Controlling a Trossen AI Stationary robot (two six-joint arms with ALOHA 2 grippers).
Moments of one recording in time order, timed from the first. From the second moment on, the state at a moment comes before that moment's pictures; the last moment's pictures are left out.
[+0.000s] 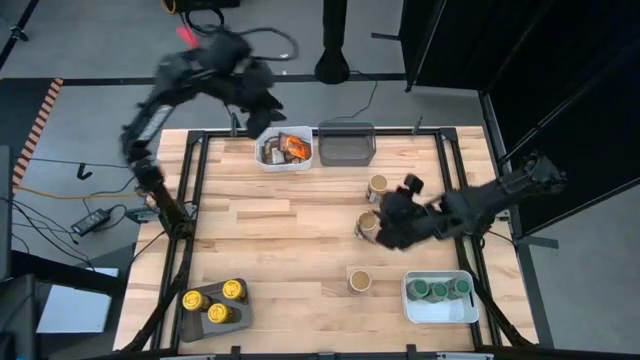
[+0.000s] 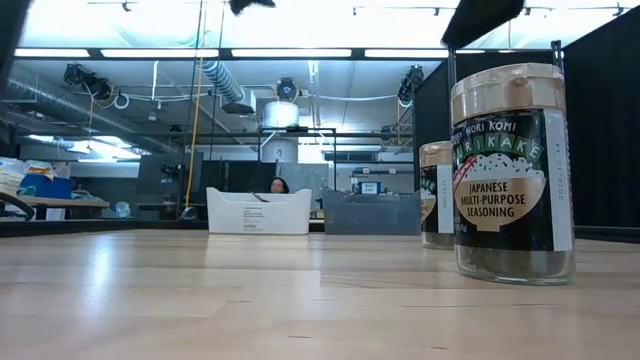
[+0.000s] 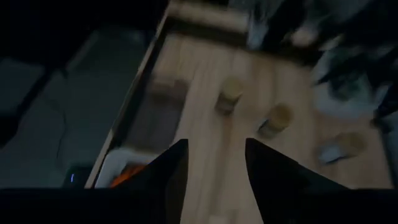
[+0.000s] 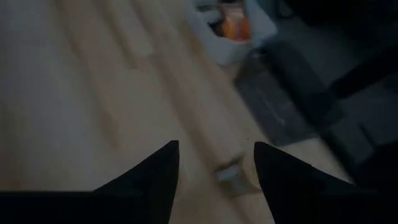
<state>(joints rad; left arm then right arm) 0.60 1.69 2.34 -1.40 0.33 0.20 0.37 1.34 1.27 -1.05 0.72 0.62</state>
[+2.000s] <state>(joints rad) 0.30 1.38 2.22 -1.38 0.07 -0.10 -0.22 1.72 1.38 -1.14 0.20 0.21</state>
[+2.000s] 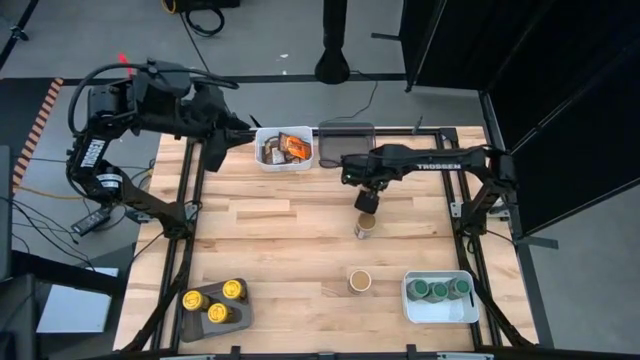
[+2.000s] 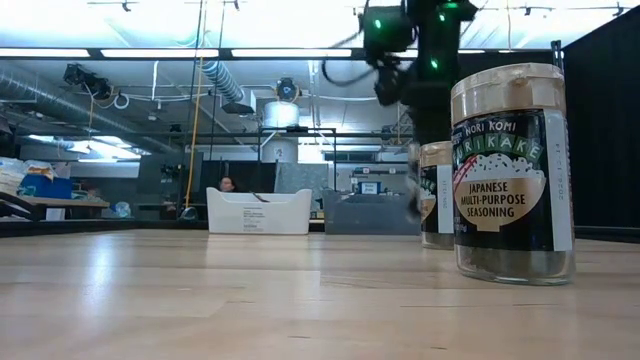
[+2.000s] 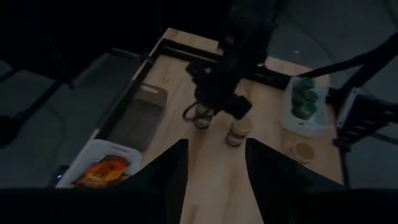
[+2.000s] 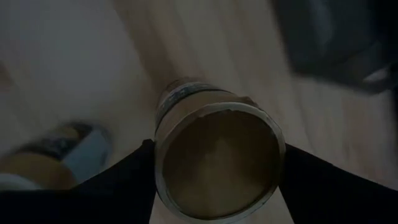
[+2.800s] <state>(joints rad) 0.30 1.38 2.22 -1.41 -0.01 -0.06 -0.56 1.79 1.71 -1.12 0.25 -0.02</state>
